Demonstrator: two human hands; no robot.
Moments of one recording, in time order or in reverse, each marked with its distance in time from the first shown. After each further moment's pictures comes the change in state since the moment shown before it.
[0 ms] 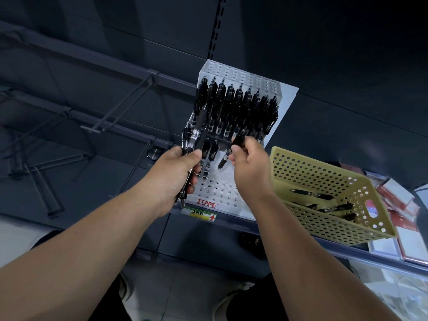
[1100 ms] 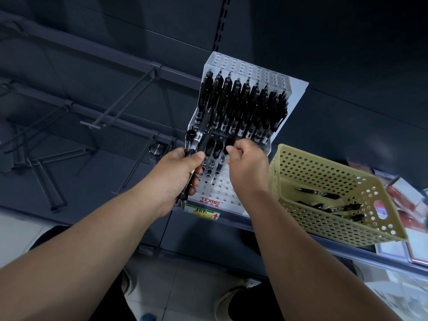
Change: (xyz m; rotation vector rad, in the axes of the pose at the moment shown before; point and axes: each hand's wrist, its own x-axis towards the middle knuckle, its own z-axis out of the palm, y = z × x) left_hand 0.009 -0.007 -0.004 0.005 -0.010 -0.040; right_hand 0.010 0.006 0.022 -0.113 0.030 0.028
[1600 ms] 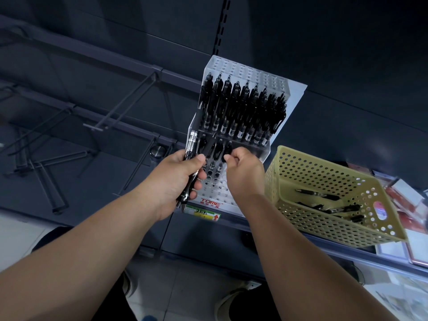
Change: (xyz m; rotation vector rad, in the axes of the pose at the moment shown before) left_hand -0.004 0.000 -0.002 -0.073 -0.039 -0.029; right_hand -0.002 0.012 0.006 -0.090 -0.062 0.038
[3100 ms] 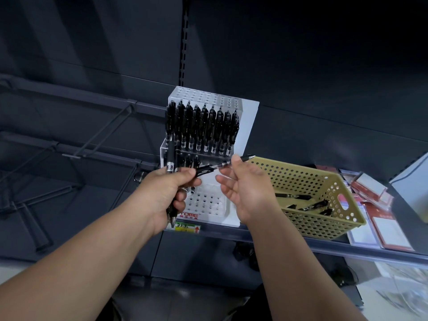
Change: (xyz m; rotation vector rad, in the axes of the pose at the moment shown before) left_hand -0.031 0.011 0.044 -0.069 0.058 -0.026; right_hand -0.054 -0.026 -0.093 1.000 -0.024 0.440
